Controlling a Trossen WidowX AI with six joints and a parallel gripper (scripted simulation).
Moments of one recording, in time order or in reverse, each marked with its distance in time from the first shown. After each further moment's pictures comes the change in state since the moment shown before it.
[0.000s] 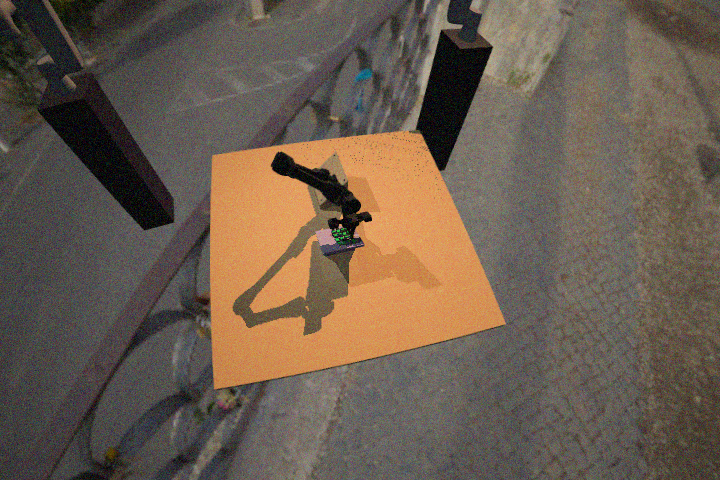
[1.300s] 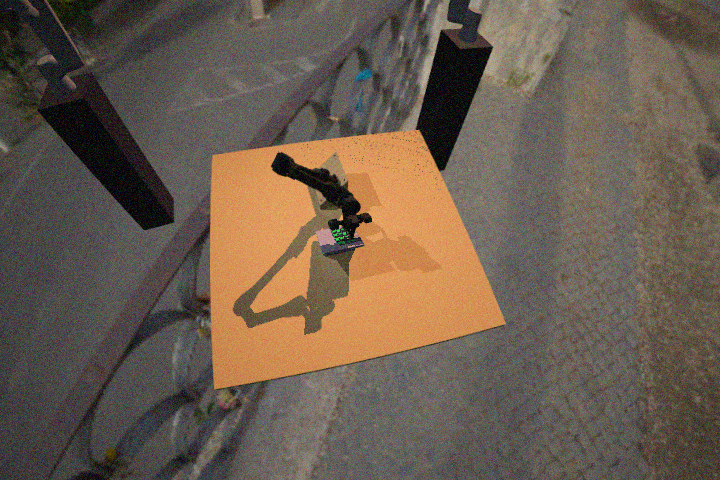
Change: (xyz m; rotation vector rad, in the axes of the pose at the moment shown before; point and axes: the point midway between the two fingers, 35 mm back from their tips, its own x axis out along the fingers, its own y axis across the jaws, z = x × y) arm 0.005 0.000 0.000 -0.001 0.000 0.000
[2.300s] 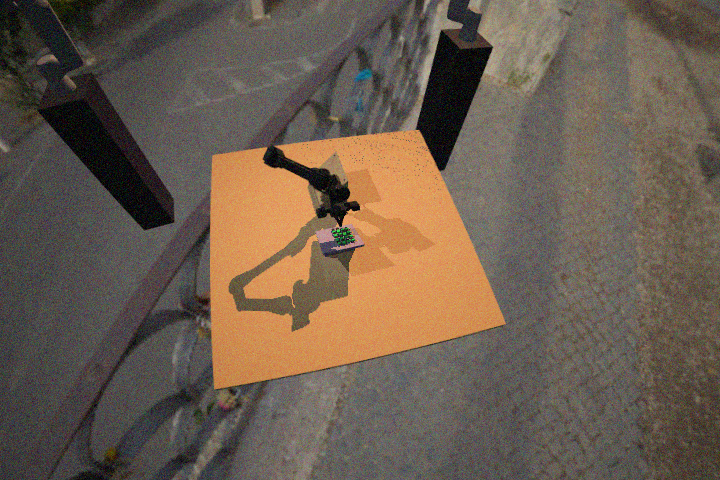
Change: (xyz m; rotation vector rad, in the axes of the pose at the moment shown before) arm -0.052 -0.039 -0.032 0.002 0.009 0.010
